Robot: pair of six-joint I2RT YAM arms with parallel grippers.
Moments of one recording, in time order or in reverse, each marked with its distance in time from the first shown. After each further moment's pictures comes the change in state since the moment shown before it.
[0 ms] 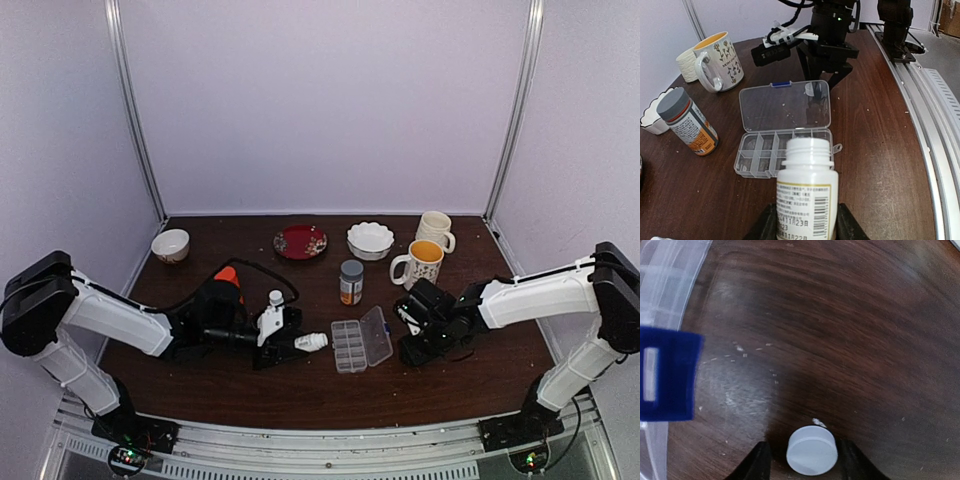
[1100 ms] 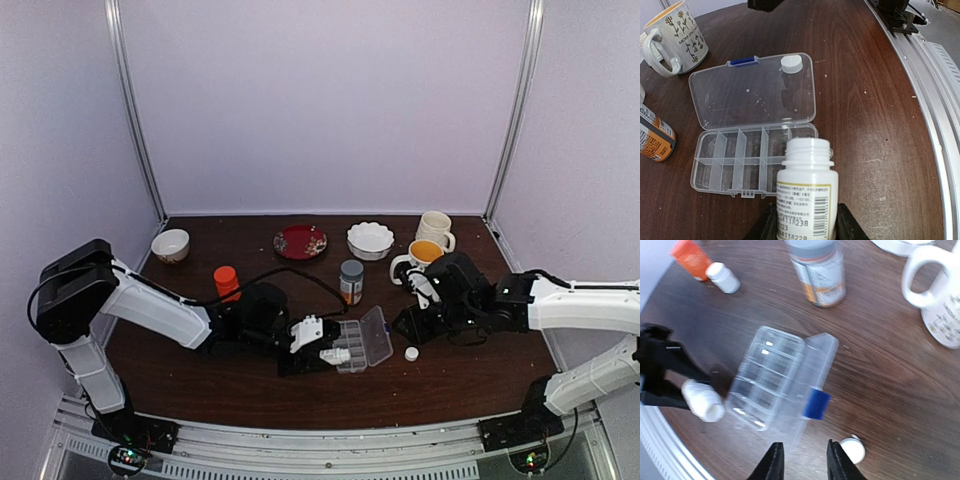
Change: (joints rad) left arm -0.098 0.229 0.240 -0.213 -0.056 0.035; right arm 0.034 -0.299 0.003 0.087 -0.033 -0.022
